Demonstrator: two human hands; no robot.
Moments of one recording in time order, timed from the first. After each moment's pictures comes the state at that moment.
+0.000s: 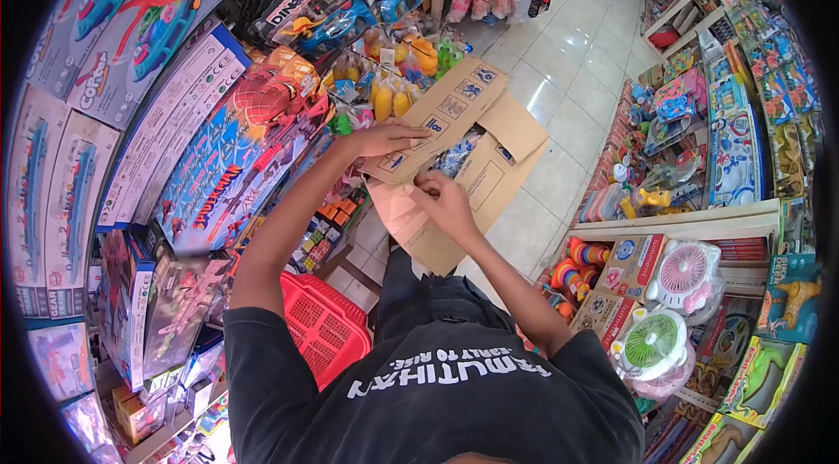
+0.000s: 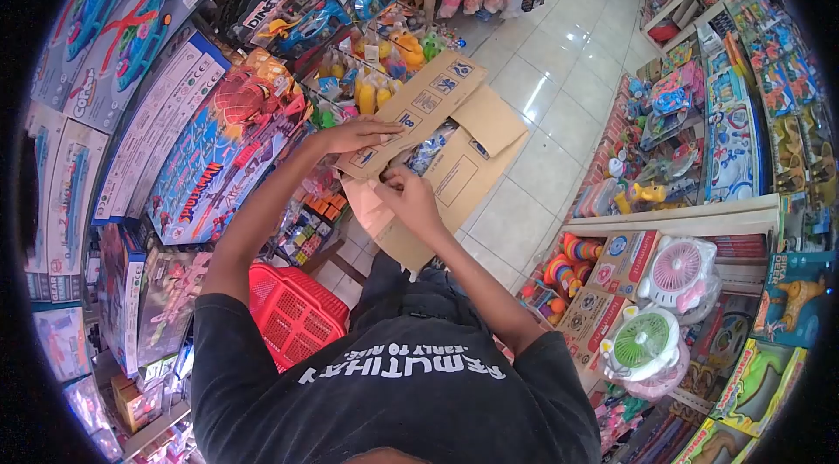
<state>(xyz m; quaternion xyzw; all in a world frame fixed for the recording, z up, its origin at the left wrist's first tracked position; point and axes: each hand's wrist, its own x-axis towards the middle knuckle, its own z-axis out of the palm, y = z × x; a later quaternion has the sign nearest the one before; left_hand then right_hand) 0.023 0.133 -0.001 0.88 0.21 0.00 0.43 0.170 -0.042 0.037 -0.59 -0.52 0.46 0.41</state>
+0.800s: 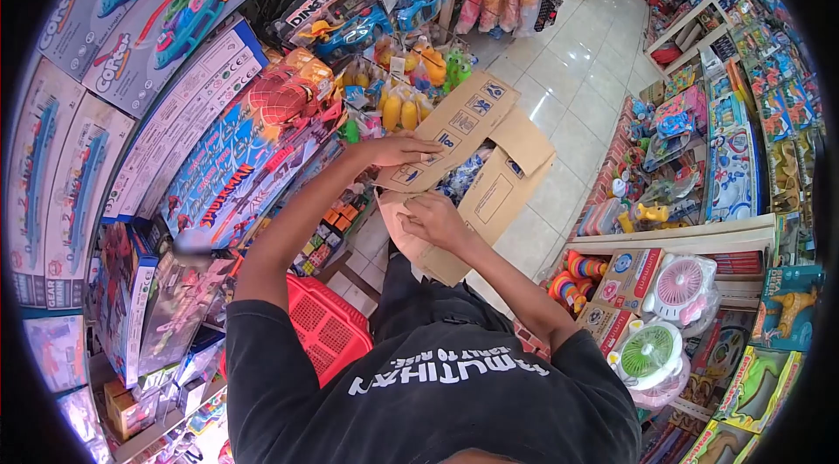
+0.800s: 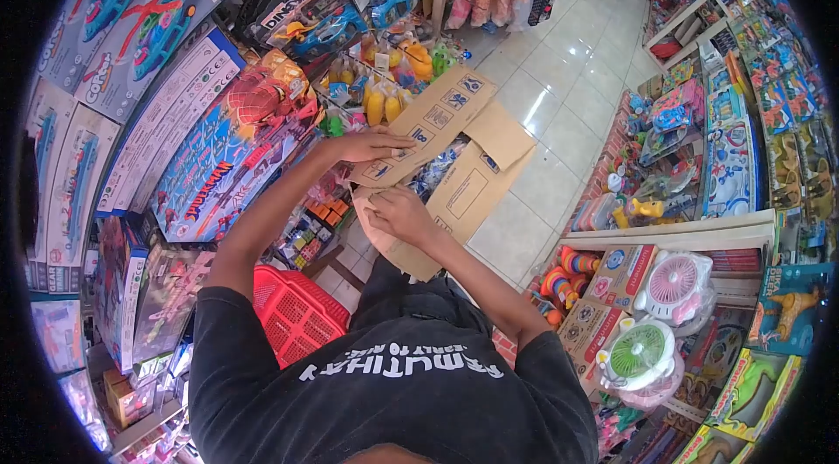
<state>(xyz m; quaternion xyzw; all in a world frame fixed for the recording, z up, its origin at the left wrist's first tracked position) 0.018 0.134 -0.013 0.88 0.18 -0.01 0.44 0.158 -0.034 0.022 -0.38 -0.83 0.21 0.36</state>
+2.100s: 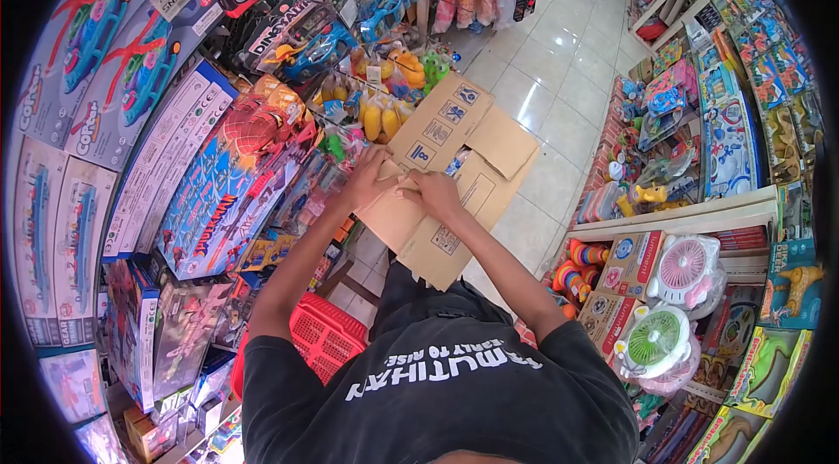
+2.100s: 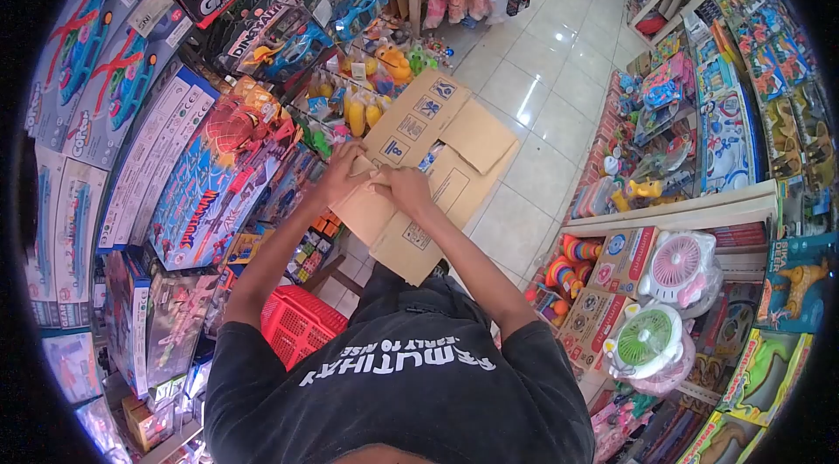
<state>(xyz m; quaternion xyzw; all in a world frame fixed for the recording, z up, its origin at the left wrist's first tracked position) 0.013 0.084 -0.035 0.86 0.35 0.25 0.28 0.194 0.010 -0.009 -0.60 -0.74 0.21 0.22</state>
